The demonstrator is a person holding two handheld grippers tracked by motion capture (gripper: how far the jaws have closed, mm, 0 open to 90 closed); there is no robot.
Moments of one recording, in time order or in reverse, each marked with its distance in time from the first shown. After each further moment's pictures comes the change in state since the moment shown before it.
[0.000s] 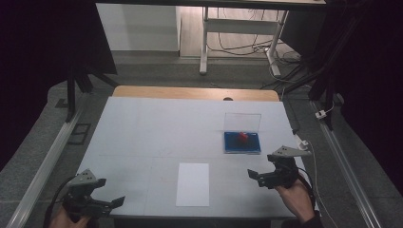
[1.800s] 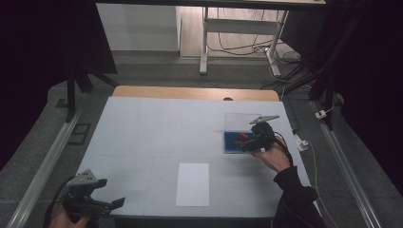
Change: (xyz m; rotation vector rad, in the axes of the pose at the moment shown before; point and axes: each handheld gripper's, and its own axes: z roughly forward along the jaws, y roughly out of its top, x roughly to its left) left arm 0.001 0.000 0.000 -0.001 -0.031 0.008; right arm -0.054 0.066 0.101 0.139 -0.052 -0.081
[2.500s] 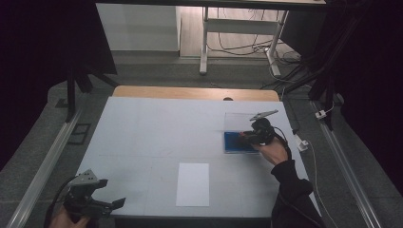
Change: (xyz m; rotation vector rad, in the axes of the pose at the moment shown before) left arm -0.001 0.001 0.001 0.014 0.005 0.005; right arm -0.020 0.006 0.013 0.050 0.074 -0.032
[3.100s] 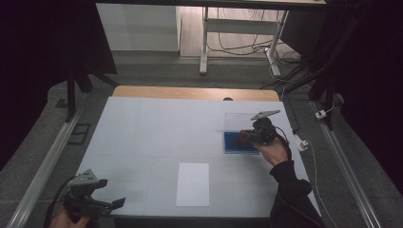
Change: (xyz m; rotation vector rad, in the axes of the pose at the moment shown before) left arm 0.001 0.000 -0.001 -0.004 -0.007 -0.004; right arm 0.007 0.003 -0.013 -0.048 -0.028 -0.014
